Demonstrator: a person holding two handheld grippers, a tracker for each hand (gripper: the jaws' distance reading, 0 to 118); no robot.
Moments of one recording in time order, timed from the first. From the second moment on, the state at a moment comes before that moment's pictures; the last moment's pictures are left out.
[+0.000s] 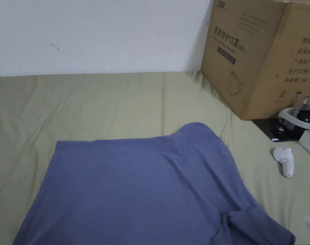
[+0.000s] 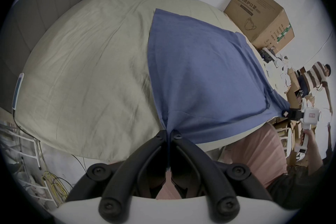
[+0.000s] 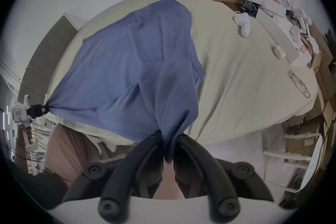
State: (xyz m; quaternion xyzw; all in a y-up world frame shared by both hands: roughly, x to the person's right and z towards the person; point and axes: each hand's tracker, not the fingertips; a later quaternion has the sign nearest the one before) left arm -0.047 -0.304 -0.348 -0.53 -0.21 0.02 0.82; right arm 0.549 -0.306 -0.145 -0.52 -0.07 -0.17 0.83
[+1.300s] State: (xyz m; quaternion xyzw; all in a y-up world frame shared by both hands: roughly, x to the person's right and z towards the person) left arm -0.010 -0.264 -0.377 -0.21 -0.24 0.03 0.95; right arm 0.506 -0.243 -0.219 -0.19 -0.09 -0.18 0.96
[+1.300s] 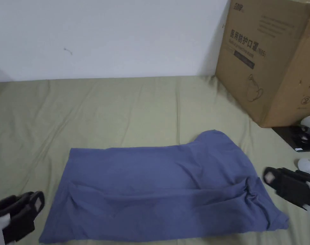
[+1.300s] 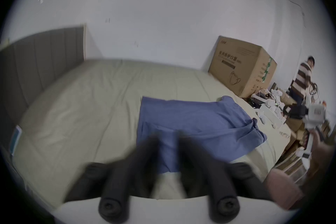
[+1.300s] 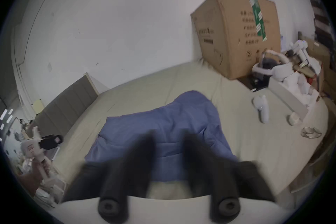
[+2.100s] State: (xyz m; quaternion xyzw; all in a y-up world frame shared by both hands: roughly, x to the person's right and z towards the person) left arm 0.028 -0.412 -0.514 -0.50 -0.14 -0.08 0.85; right arm 0.496 -0.238 -0.209 -0.23 -0.08 -0.22 0.94
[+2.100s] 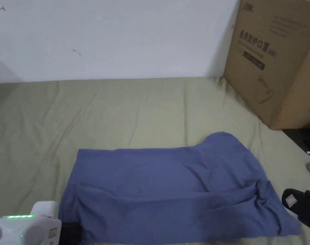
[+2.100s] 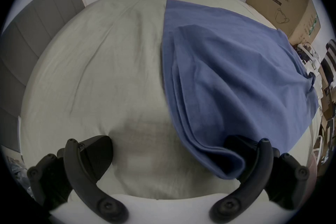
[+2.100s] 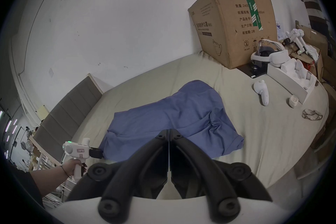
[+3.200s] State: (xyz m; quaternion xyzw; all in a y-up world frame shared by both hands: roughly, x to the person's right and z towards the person) left arm 0.012 -0.319 -0.469 -0.42 -0.17 -0.08 0.89; right arm 0.633 -0.331 -0.290 -0.51 -0.14 -0.19 0.83
